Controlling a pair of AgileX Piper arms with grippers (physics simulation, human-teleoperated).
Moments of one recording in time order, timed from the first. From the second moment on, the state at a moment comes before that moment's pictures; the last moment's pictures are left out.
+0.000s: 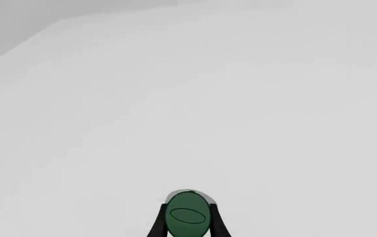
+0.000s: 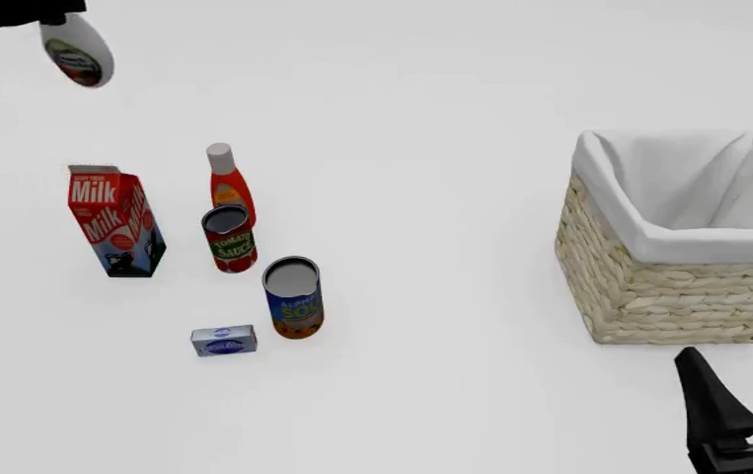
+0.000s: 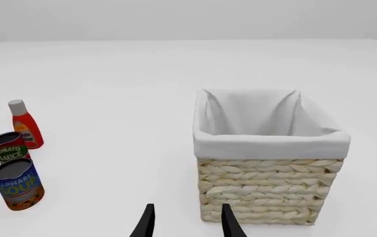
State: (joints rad) left arm 0.16 1.82 -1.84 0.30 0.14; right arm 0.06 0.00 0.00 0.04 0.02
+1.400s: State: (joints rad) left arm -0.67 1.43 -1.23 0.04 0.06; right arm 0.07 0.00 0.00 0.03 0.02
